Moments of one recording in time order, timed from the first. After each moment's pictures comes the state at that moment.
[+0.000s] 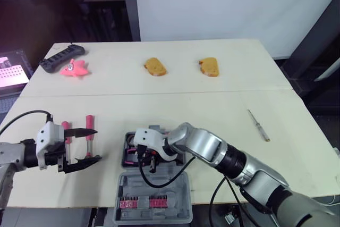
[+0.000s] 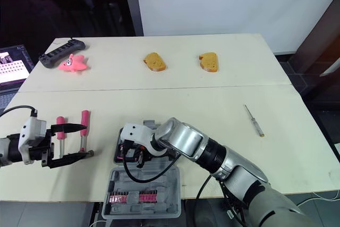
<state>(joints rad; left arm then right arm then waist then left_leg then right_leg) 0.08 0.90 0.34 0.00 -0.50 0.03 -1.39 -0.79 -0.24 0.81 -0.07 0.25 1.09 0.73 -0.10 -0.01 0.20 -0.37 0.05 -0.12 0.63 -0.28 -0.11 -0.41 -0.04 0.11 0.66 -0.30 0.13</state>
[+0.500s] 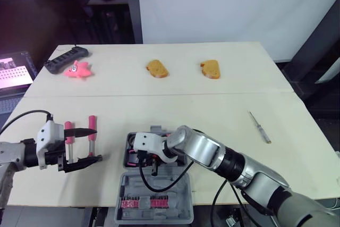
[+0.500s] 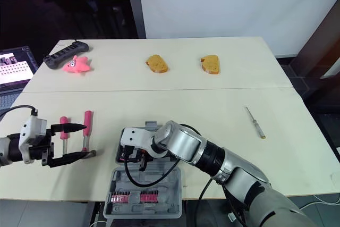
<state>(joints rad) 0.08 0.90 0.34 0.00 -0.50 0.07 -1.38 -0.78 -0.26 0.88 -0.06 0.15 1.05 0.76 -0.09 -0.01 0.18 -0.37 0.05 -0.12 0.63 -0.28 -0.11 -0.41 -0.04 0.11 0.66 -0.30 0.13</state>
